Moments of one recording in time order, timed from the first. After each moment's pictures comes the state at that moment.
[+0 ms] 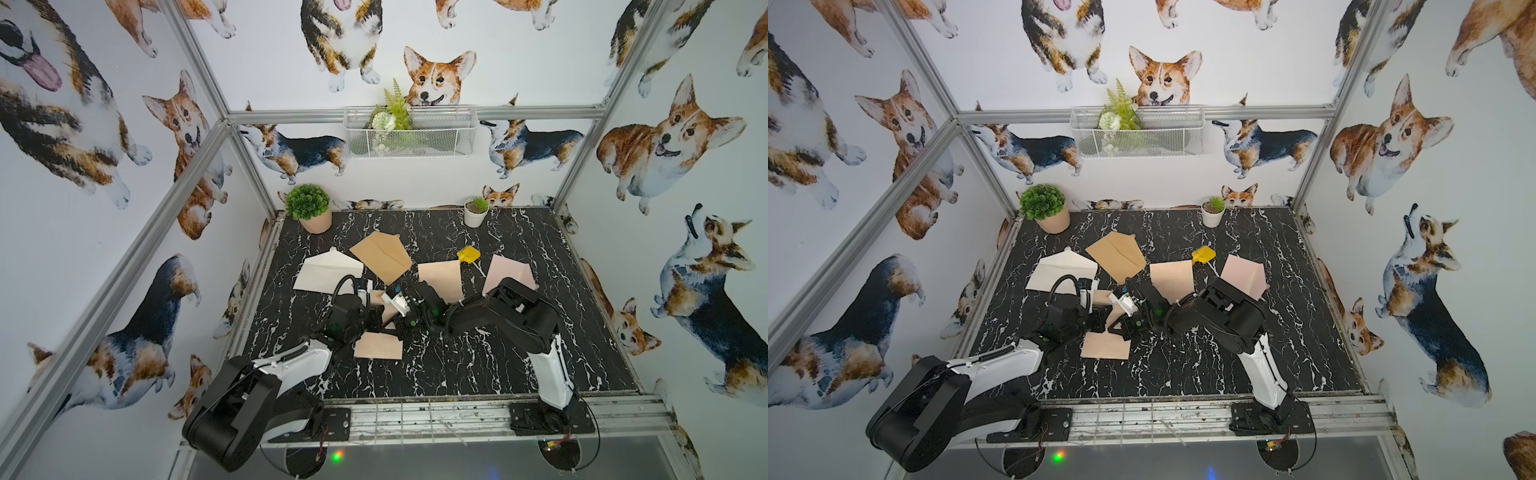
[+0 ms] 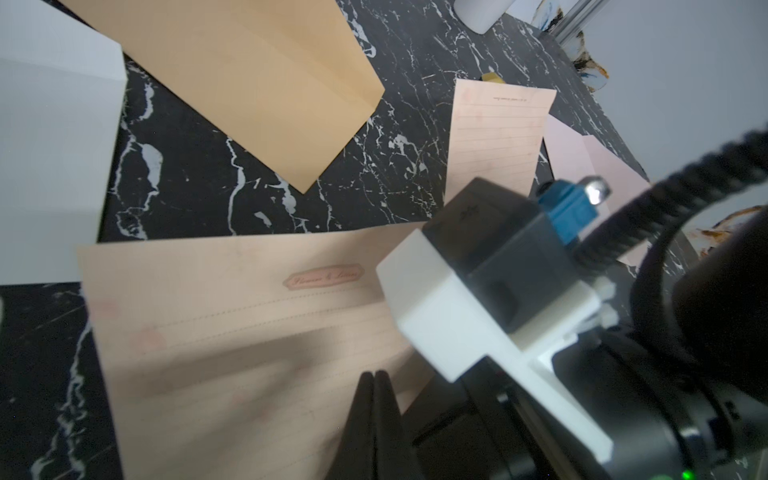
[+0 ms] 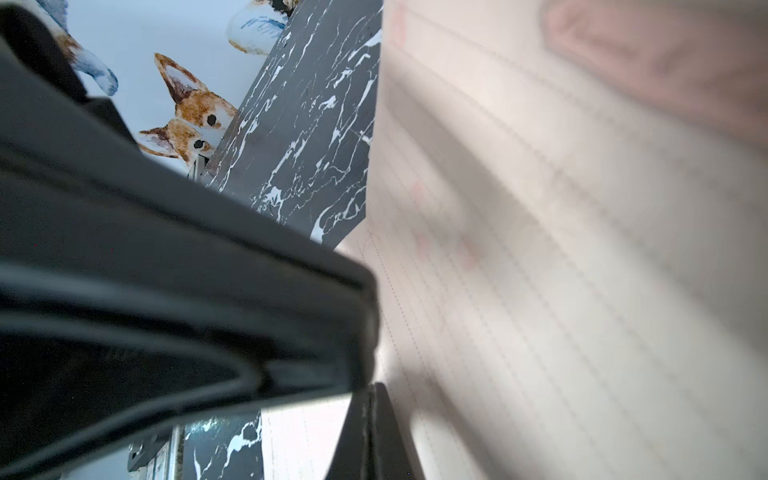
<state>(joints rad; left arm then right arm) -0.51 1.24 0.33 0.33 0.13 -0.45 0.91 2.12 1.00 0.48 -0.60 0.43</state>
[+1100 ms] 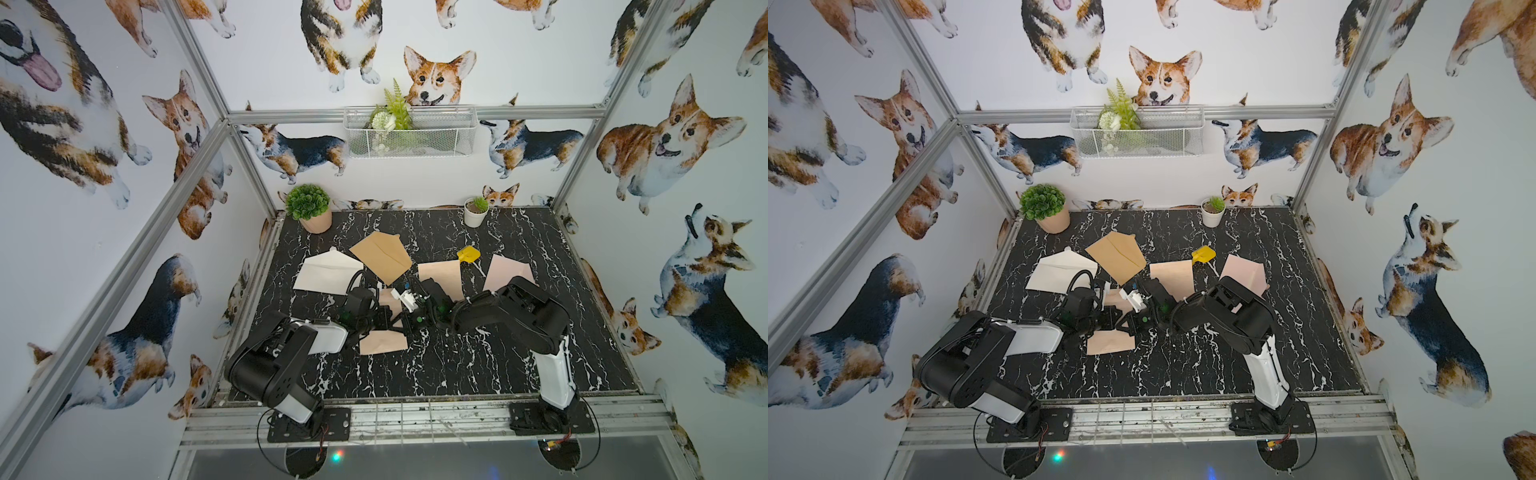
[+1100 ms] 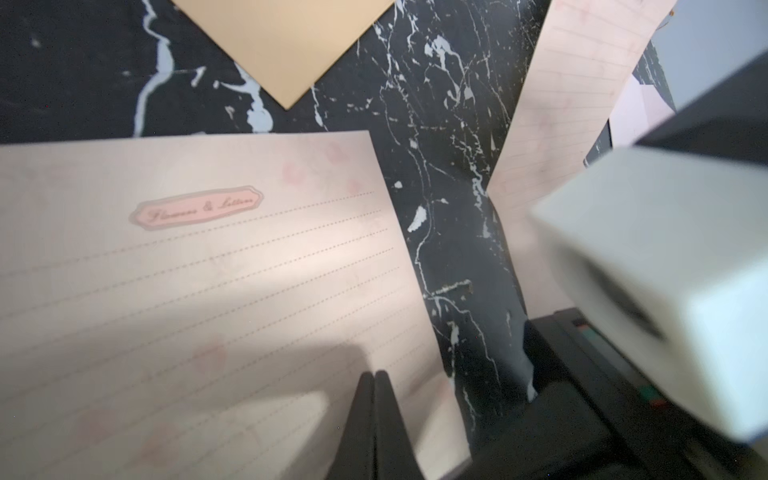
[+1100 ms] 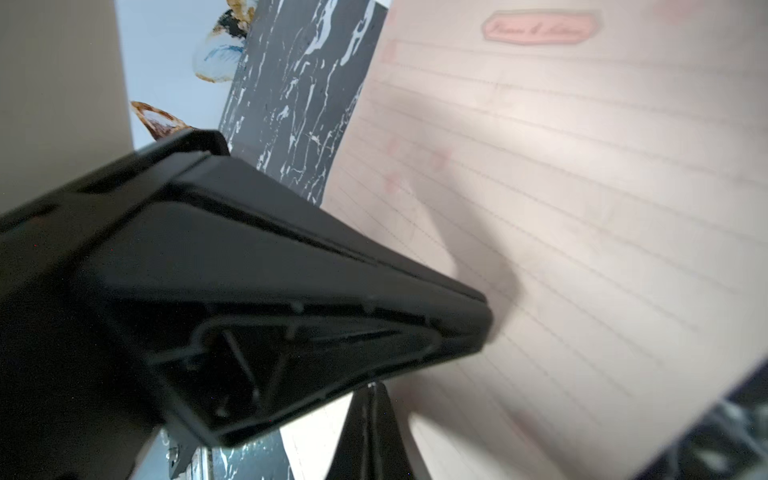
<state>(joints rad) -0.51 1.57 0.44 0.38 0.25 -0.53 0.88 2.04 0.95 0.39 -0.58 0.54</state>
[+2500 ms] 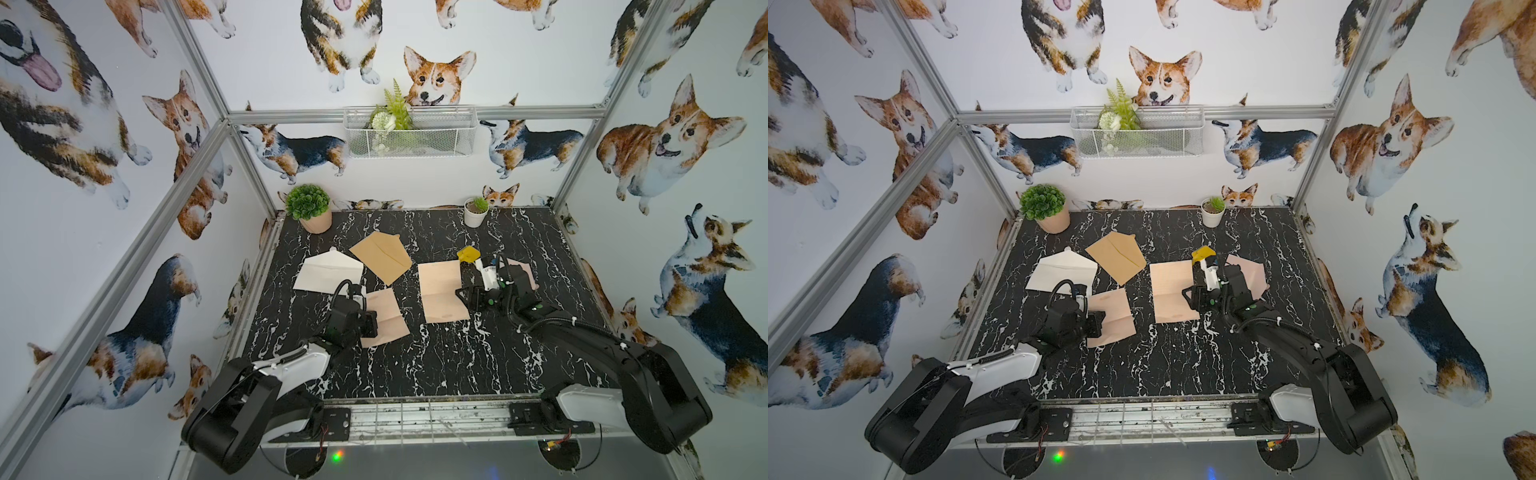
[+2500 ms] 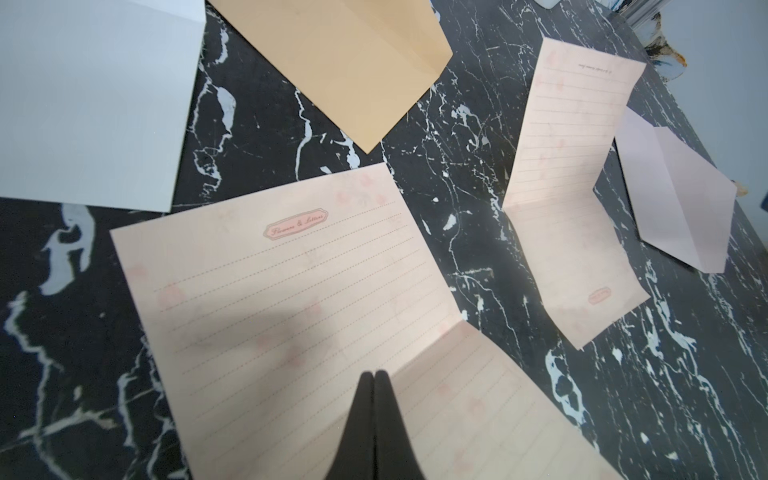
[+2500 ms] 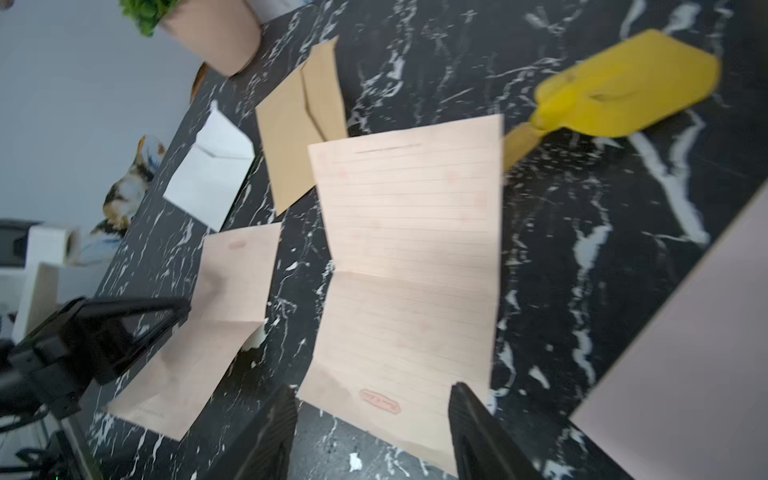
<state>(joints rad) -0.50 1.22 0.28 0.31 0.07 -0.48 0.44 1.24 0.57 0.03 -0.29 0.43</state>
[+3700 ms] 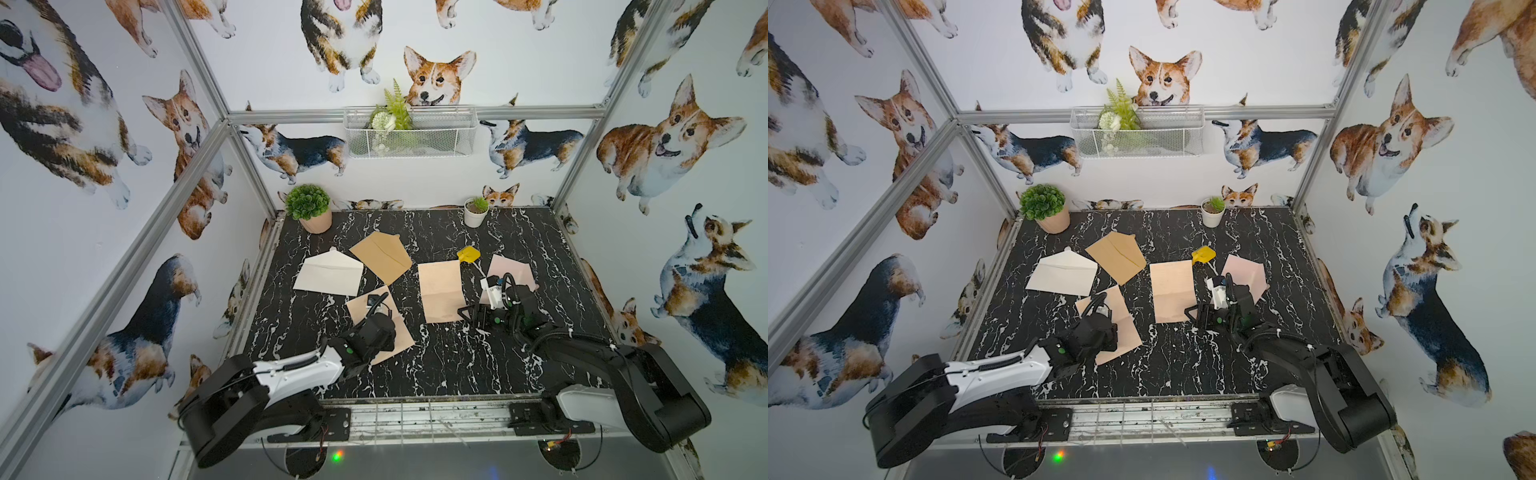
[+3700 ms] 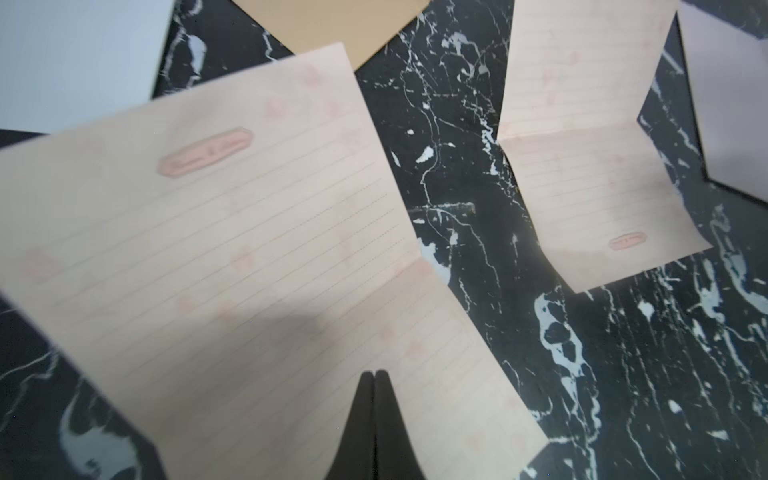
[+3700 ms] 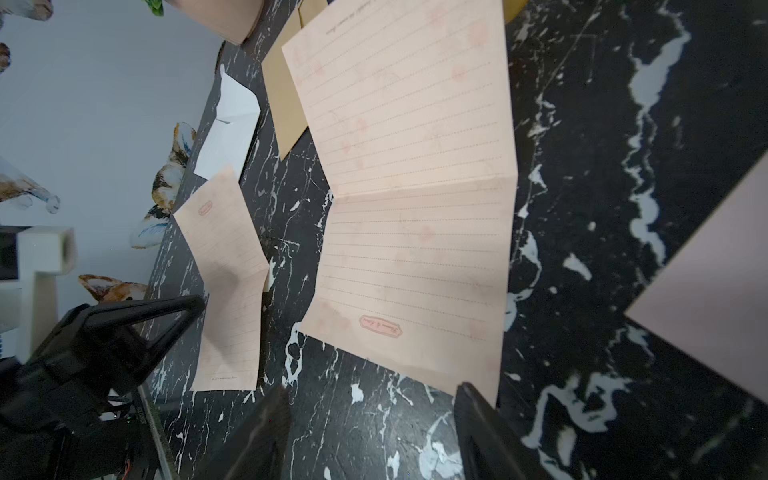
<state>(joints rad) -0.89 1.27 0.41 0.02 -0.33 -0.66 0.41 1.25 0.34 0.27 -0.47 0.52</state>
